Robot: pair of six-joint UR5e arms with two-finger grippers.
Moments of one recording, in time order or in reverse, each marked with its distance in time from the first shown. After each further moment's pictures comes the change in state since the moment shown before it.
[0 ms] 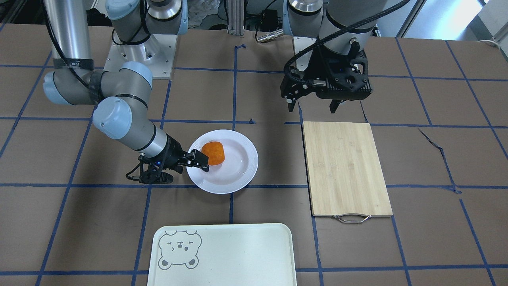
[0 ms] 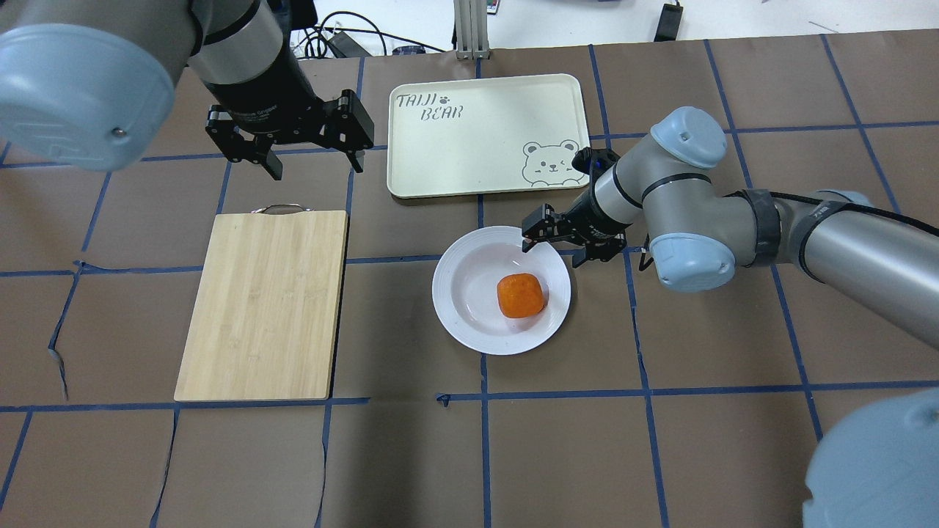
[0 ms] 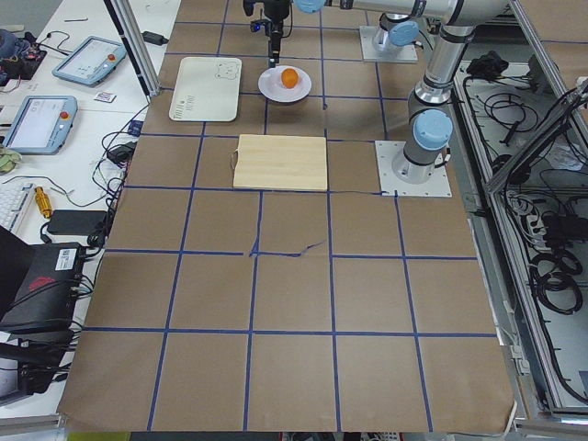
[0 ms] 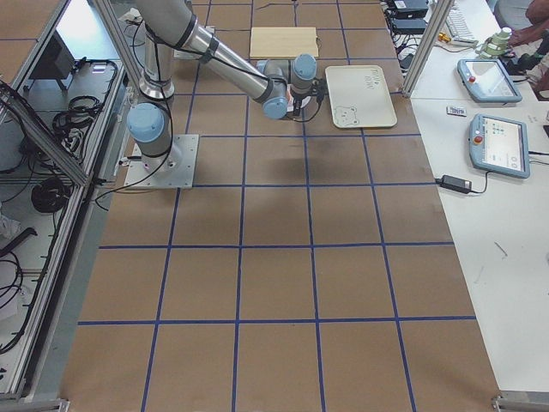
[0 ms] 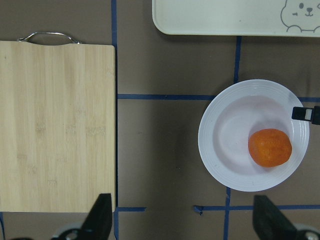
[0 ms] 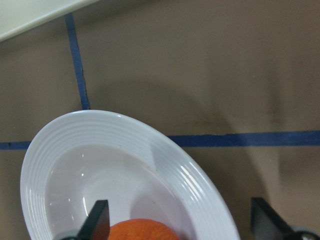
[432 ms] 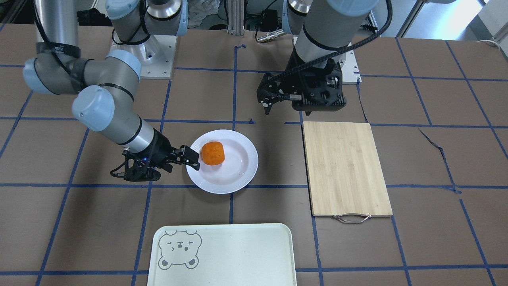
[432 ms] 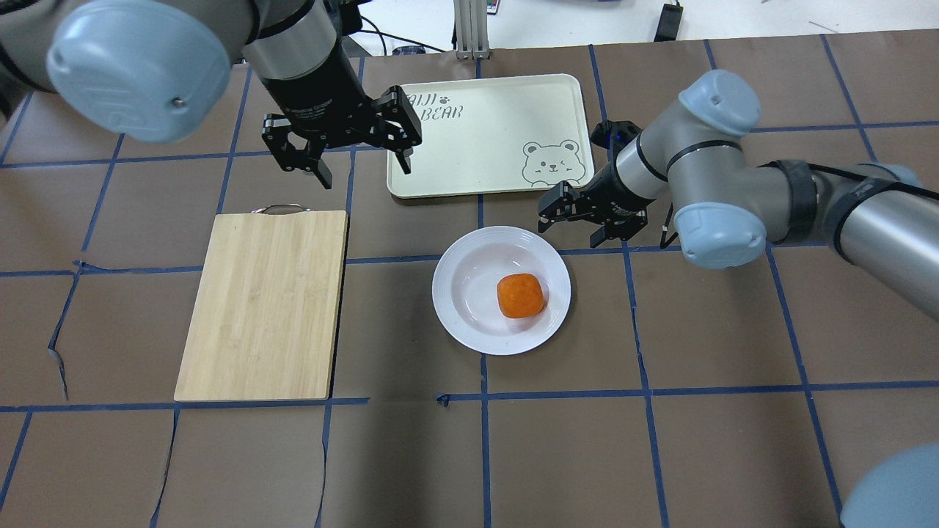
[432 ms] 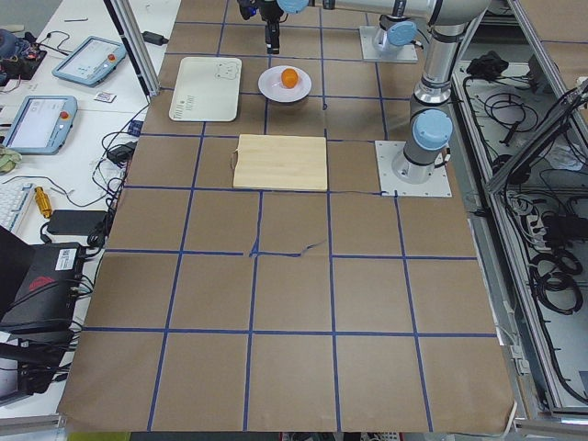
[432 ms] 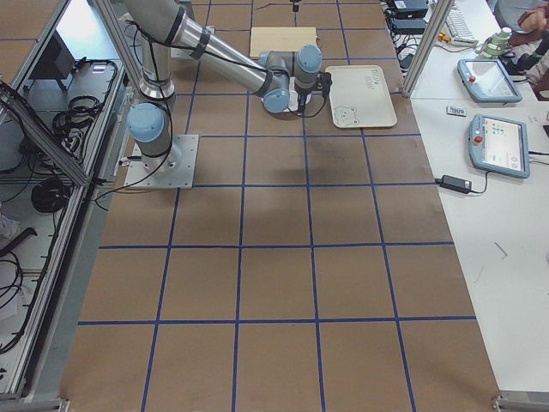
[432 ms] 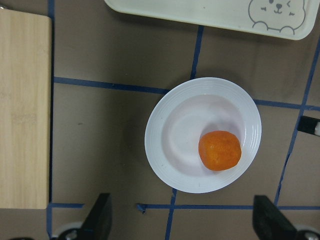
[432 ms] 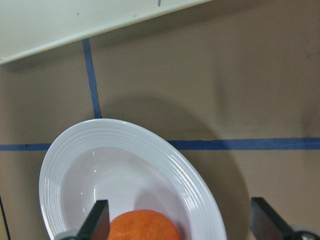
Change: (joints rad) left arm -0.067 -0.061 0.060 -0.073 -0.059 -0.098; right arm -0.023 -0.057 -0.035 0.066 -0.007 -0.029
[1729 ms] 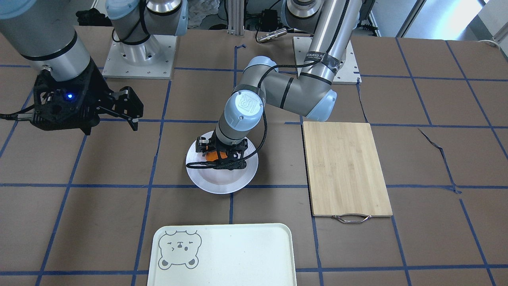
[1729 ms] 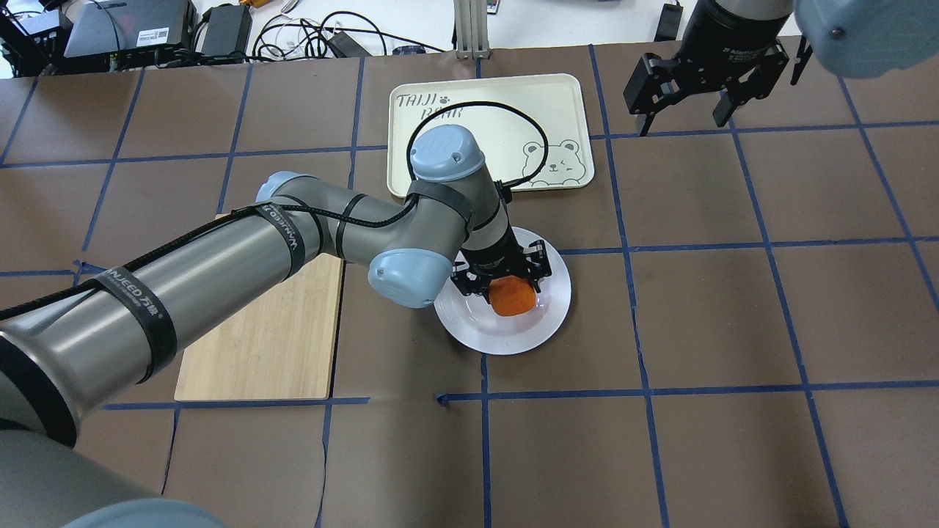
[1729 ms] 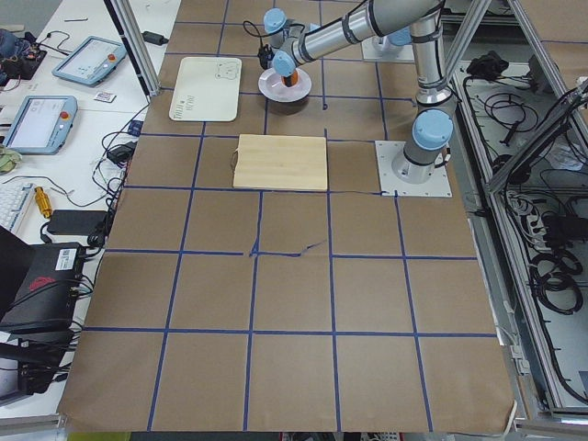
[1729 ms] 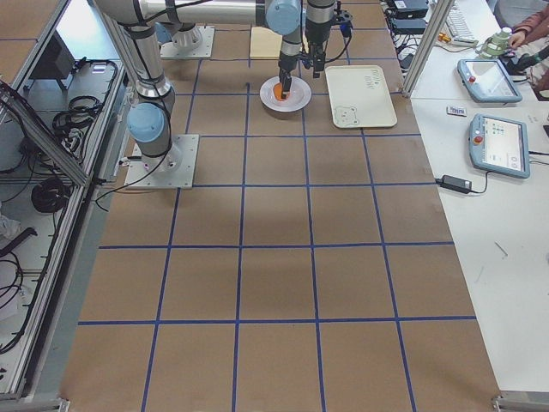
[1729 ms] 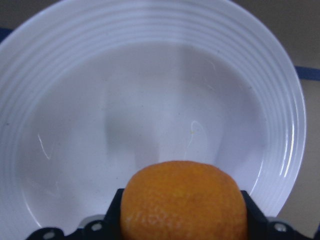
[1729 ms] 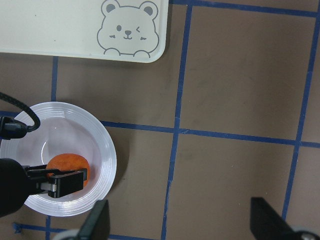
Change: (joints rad) left arm -0.232 -0.366 -0.296 0.631 -0.210 -0.250; right arm -0.015 -0.177 -0.494 0.666 -0.407 -0.249
